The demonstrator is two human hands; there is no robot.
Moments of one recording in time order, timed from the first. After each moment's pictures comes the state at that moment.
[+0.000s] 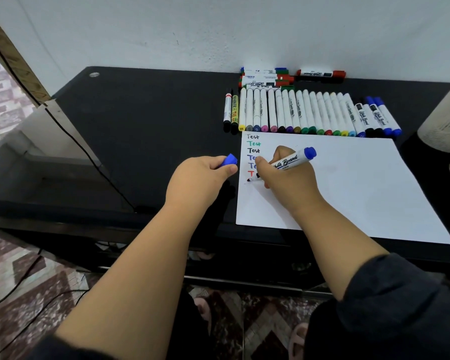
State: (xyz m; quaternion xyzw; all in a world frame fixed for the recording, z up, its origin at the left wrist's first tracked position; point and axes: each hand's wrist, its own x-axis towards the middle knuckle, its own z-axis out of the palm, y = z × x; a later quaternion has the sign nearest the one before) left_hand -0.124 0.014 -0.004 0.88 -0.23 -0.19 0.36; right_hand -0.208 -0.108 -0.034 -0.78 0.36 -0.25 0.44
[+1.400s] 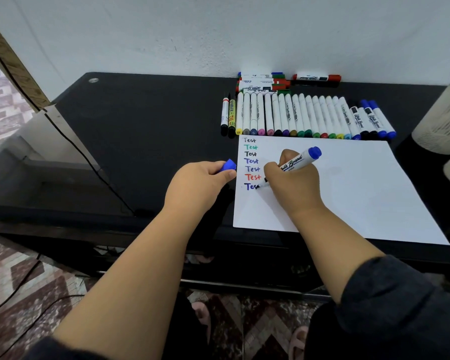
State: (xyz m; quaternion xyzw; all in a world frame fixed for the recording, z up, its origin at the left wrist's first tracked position) left_hand -0.126 0.016 -0.006 0.87 -0.23 -0.20 0.39; right_hand -0.216 -0.109 -0.031 -0.74 0.39 -0.30 0.47
